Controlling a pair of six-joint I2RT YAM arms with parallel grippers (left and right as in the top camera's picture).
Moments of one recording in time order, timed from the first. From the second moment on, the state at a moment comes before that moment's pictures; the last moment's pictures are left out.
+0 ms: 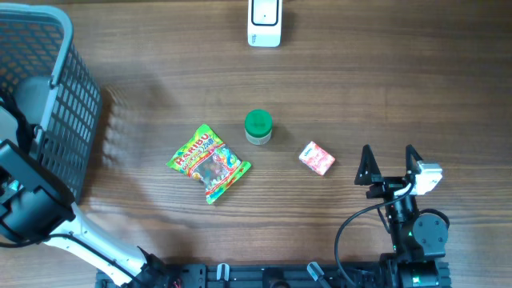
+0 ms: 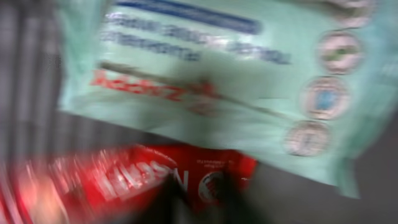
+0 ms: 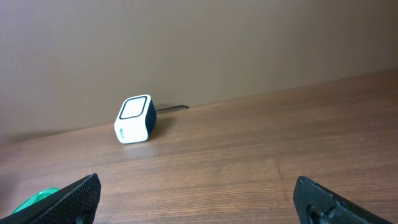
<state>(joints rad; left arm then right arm) 0.72 2.12 1.56 -0.92 -0.33 -0.92 0.06 0.02 0.01 0.00 -0.02 0.24</state>
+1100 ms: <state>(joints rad) 0.71 1.55 1.79 -1.08 0.04 -0.92 0.06 0.02 0.01 0.00 -0.02 0.24</state>
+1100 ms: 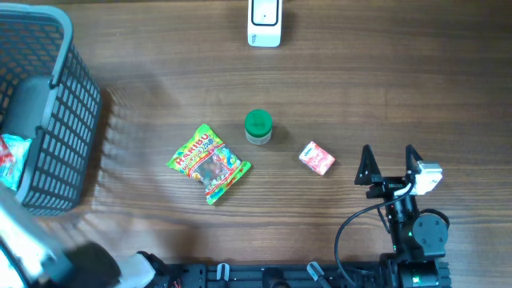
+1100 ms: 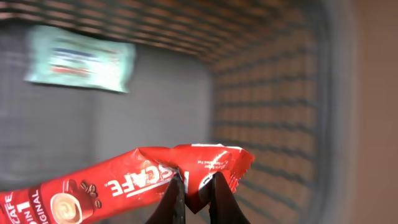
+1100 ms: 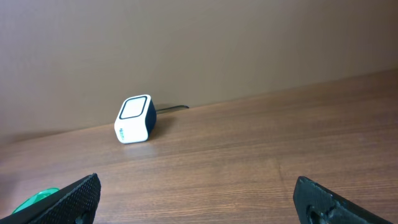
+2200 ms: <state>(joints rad) -0.71 1.82 1.73 -1.14 0.07 -1.08 0.06 0.02 0.01 0.00 -0.02 0.24</state>
